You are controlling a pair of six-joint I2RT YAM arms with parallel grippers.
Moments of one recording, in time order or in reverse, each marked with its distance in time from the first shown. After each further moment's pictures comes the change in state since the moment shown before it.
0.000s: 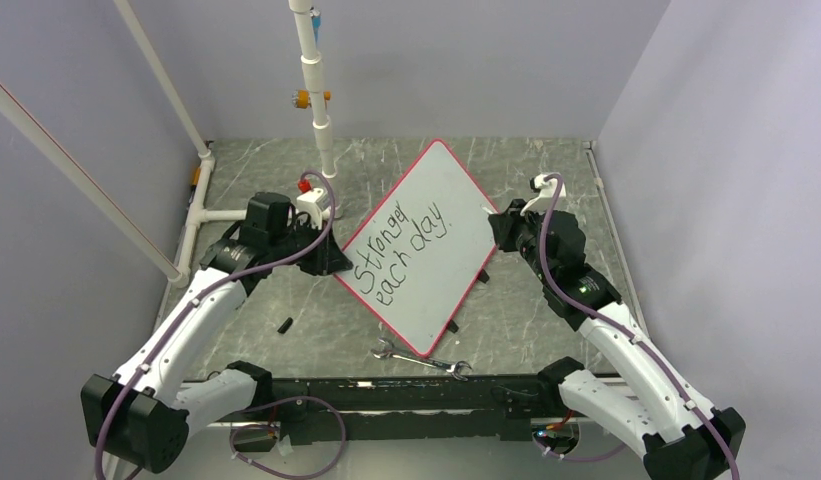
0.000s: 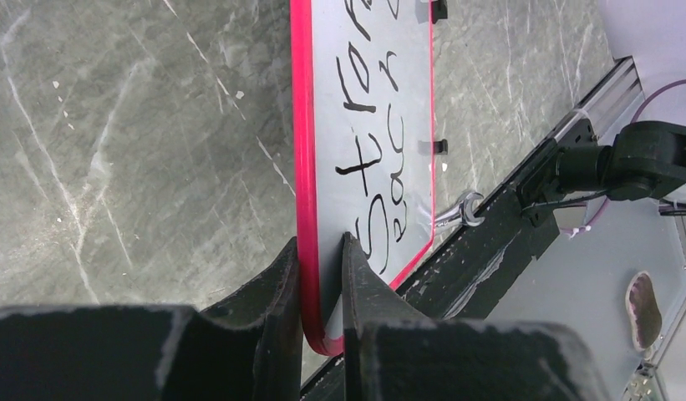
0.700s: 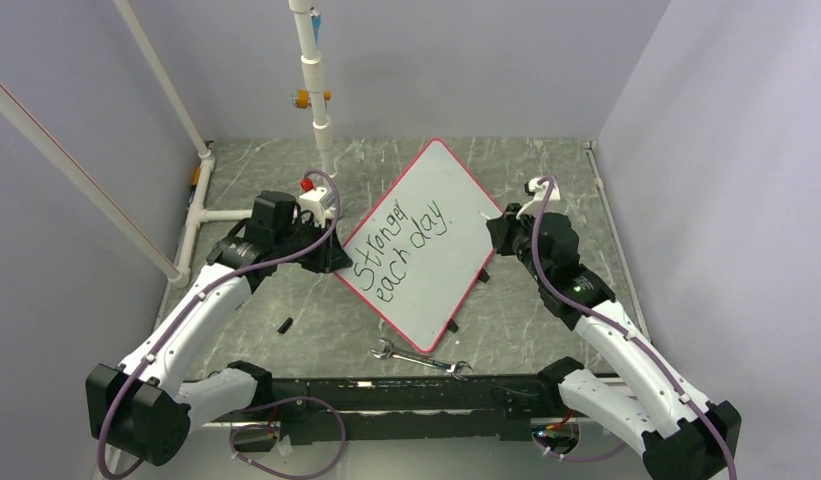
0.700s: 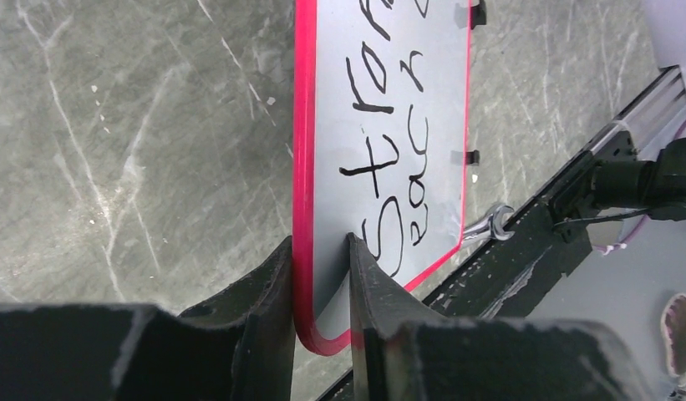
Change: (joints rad) left arm -0.010 0.037 -0.003 0.037 -0.065 -0.002; right arm 0.000 0.019 -0.035 0.010 0.000 0.000
